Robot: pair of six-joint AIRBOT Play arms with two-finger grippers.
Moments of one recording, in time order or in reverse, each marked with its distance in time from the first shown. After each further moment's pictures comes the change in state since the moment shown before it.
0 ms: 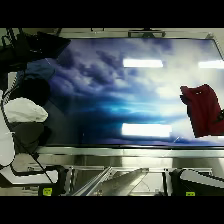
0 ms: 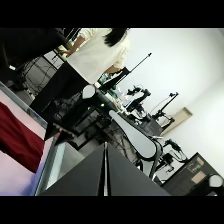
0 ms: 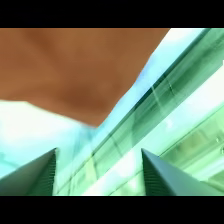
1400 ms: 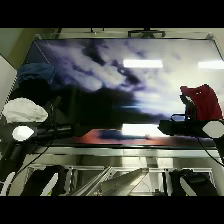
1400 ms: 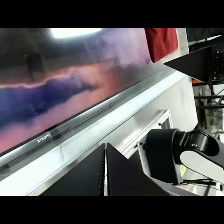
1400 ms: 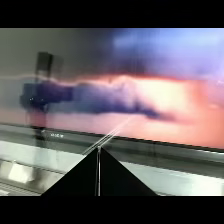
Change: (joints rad) left arm -0.227 0.842 -1.165 0.642 0.461 -0.209; right arm 0.869 0.694 -0.632 0.315 -0.430 -0.129
